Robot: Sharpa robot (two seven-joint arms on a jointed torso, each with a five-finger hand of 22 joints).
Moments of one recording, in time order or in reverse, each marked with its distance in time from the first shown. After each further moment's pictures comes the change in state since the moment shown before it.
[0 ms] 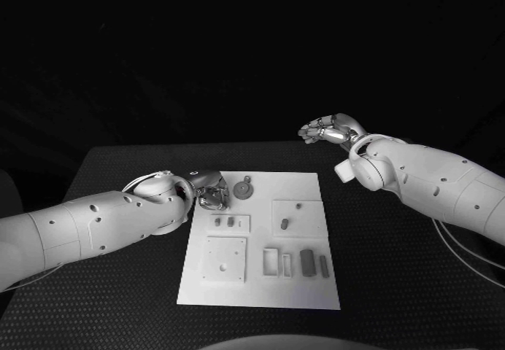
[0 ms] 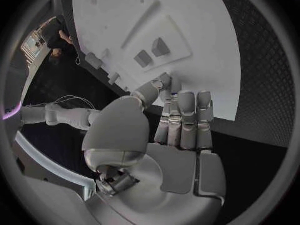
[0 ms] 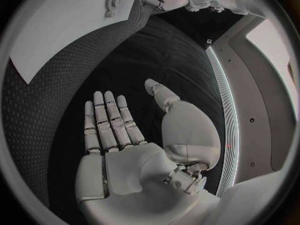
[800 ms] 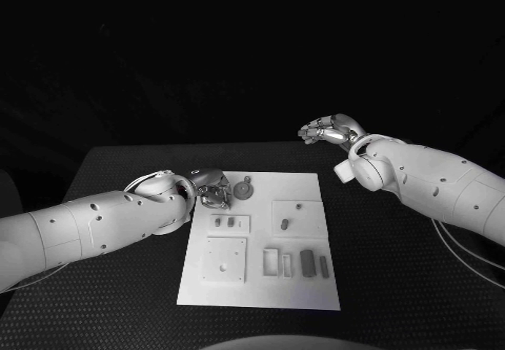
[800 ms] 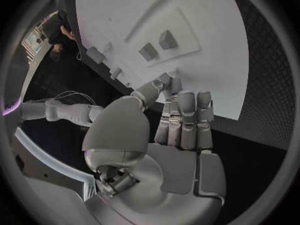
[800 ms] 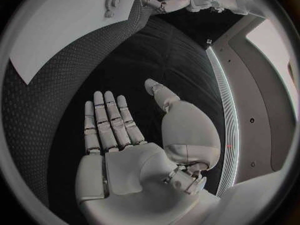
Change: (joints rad) left arm 0.003 0.003 0.004 0.011 0.035 -0.017 0.001; left_hand 0.005 0.000 -0.002 0.003 -0.004 -0.002 0.001 0.000 0.000 -0.007 0.000 0.004 0.000 -0.002 -0.002 0.000 0.002 0.000 0.000 0.000 0.000 -0.002; right arm 0.000 0.002 0.000 -0.001 0.000 0.000 0.000; right_hand 0.000 0.000 0.000 0.000 0.000 0.000 0.000 0.000 0.001 0.000 0.000 0.000 0.000 0.000 0.000 0.000 0.000 0.000 0.000 0.000 0.000 -0.002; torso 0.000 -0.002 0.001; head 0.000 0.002
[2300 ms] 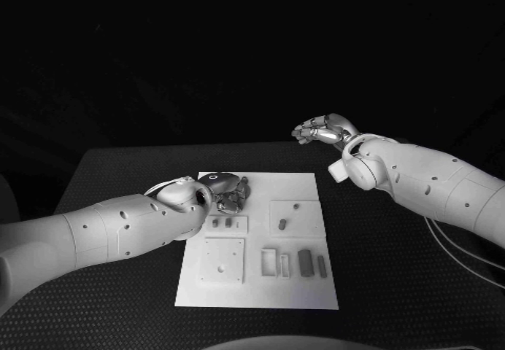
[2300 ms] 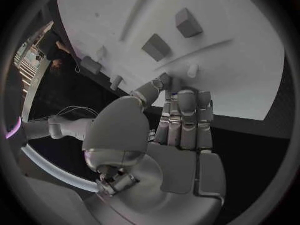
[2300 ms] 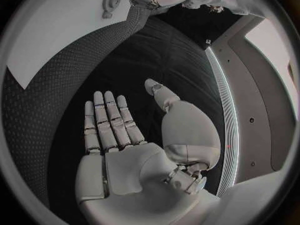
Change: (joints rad) left arm -0.009 0.117 -0.042 -0.062 -0.107 -0.062 -0.009; left_hand -0.003 0.004 -0.005 0.001 -0.006 -0.002 0.002 -0.004 0.001 -0.007 0.000 0.004 -0.001 -0.002 -0.002 0.000 0.004 0.000 0.000 0.000 0.000 -0.002; right arm 0.000 0.013 0.000 -0.004 0.000 0.000 0.001; right_hand 0.000 0.000 0.000 0.000 0.000 0.000 0.000 0.000 0.001 0.000 0.000 0.000 0.000 0.000 0.000 0.000 0.001 0.000 0.000 0.000 0.004 -0.004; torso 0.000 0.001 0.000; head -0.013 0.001
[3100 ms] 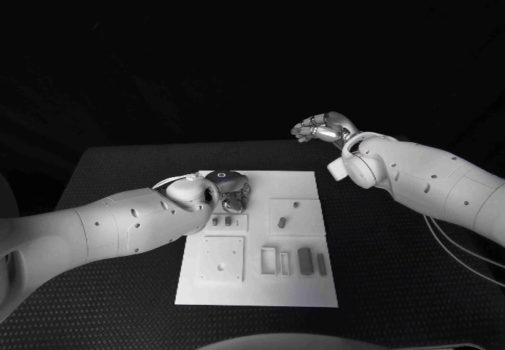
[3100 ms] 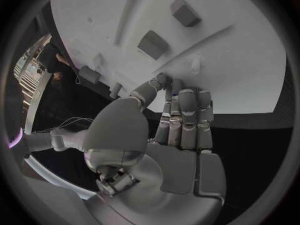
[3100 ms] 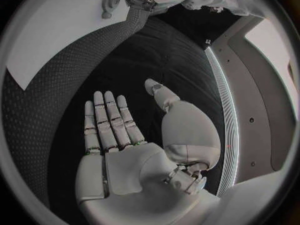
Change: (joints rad) left arm 0.009 0.052 -0.008 -0.041 -0.107 0.055 -0.011; left_hand -0.008 -0.031 -0.037 -0.009 0.016 -0.032 0.004 -0.017 0.004 -0.053 0.007 0.004 -0.005 -0.028 0.007 -0.008 0.012 0.000 -0.016 0.002 0.000 -0.005; right arm 0.000 0.002 0.000 0.001 0.000 0.000 0.000; right_hand 0.000 0.000 0.000 0.000 0.000 0.000 0.000 0.000 0.001 0.000 0.000 0.000 0.000 0.000 0.000 0.000 0.000 0.000 0.000 0.000 0.004 -0.002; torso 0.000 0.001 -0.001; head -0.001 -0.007
